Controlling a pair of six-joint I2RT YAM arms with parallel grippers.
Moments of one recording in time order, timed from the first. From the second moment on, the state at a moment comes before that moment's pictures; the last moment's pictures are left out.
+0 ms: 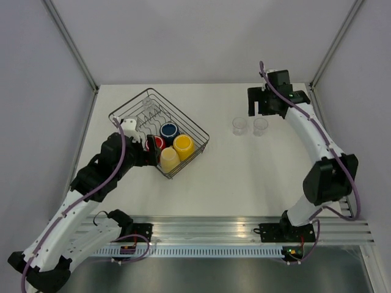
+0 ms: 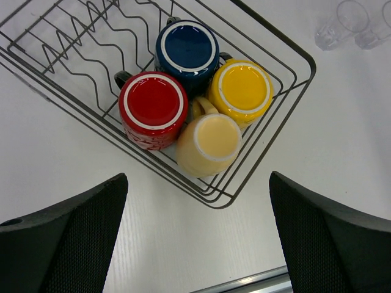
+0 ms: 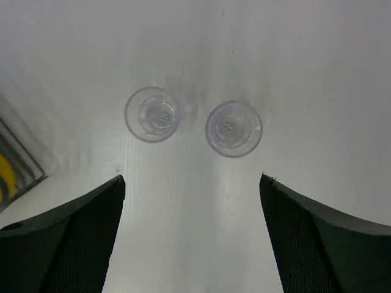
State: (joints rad) left arm -0.56 0.74 0.96 -0.72 -0.23 -0.30; right arm 0.19 1.72 1.62 -0.76 0.04 0.09
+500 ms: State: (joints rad) left arm -0.54 1.16 1.20 -0.67 -0.52 -0.49; right arm 0.19 1.00 1.09 -0.37 -0.20 0.37
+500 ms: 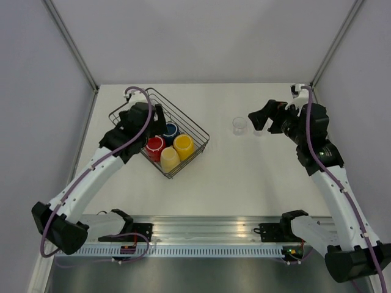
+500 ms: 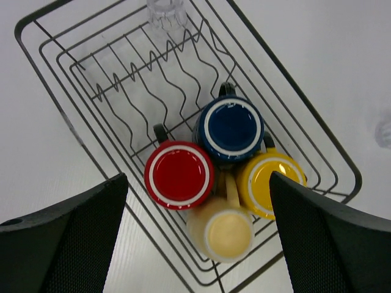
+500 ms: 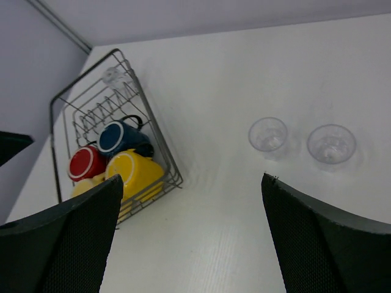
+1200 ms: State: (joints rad) left arm -0.16 1.81 1.72 -0.49 -0.23 -0.27; right arm 0.19 0.71 0.86 -0.15 -0.59 0.58
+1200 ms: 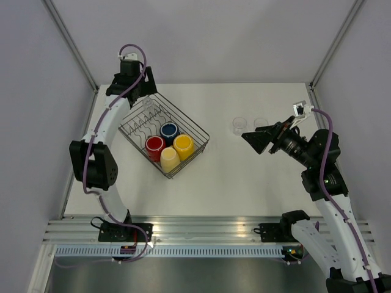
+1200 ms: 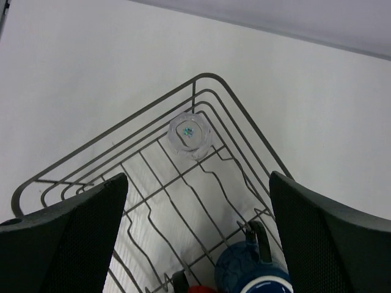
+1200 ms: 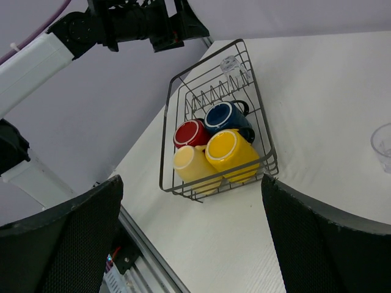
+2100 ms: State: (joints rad) left arm -0.11 2.18 1.91 -0.54 -0.11 -0.19; right arm 0.19 0.72 0.86 -0.19 -0.58 0.53
